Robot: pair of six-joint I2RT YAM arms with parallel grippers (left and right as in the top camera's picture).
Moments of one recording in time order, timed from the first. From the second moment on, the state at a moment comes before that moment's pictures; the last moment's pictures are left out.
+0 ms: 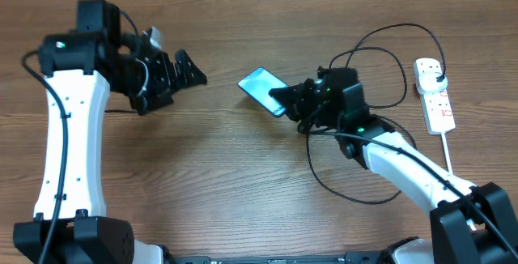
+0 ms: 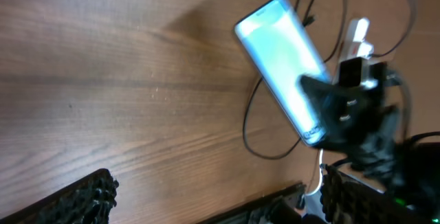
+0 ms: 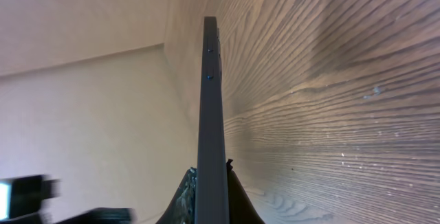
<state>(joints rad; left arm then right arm) 0.06 1.65 1.69 -1.39 0.60 -0.29 0.40 1.55 0.82 0.21 -0.53 1.43</state>
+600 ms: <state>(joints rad) 0.06 1.18 1.10 -0.81 0.59 -0.77 0.36 1.55 0.82 0.20 -0.67 1.55</state>
